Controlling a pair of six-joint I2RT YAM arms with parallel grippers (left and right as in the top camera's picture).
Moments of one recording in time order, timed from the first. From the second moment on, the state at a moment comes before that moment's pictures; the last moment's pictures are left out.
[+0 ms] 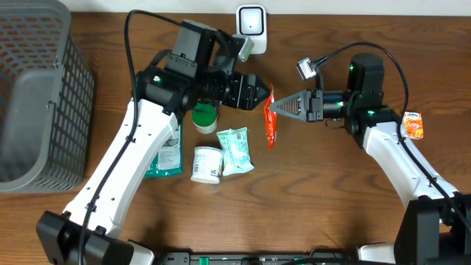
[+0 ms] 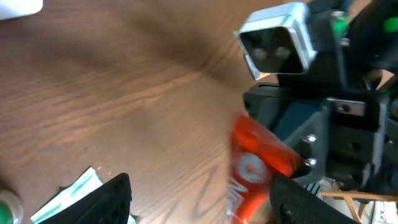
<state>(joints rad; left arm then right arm) -0.42 1.61 1.58 -0.80 0.60 -0.22 0.12 1.58 1.01 0.02 -1.43 0.65</state>
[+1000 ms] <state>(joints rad) -0.46 1.70 1.58 -0.68 0.60 -0.20 0.14 1.60 1.00 0.08 -1.34 0.79</state>
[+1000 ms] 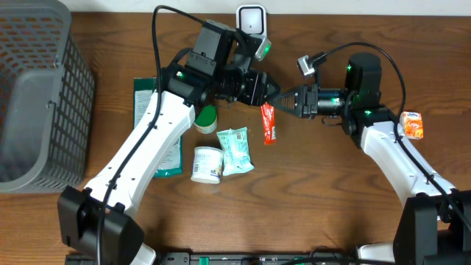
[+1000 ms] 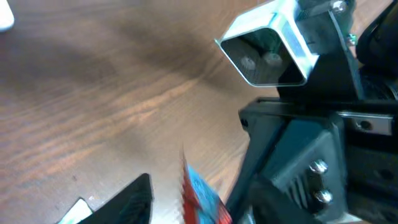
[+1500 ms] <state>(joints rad) -0.46 1.70 1.58 -0.71 0.59 -0.20 0.14 1.60 1.00 0.10 -1.34 0.79</state>
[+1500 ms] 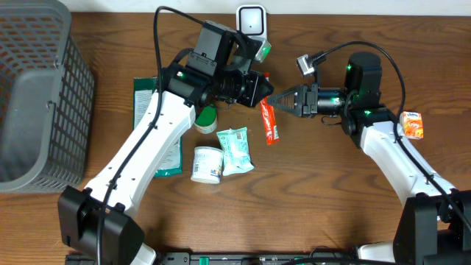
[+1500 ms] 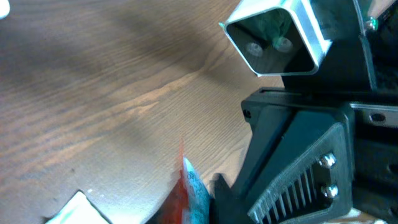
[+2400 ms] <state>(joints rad) -0.47 1.70 1.58 -0.71 0.57 -0.06 -0.15 1.60 1.00 -0.06 -1.36 0.68</state>
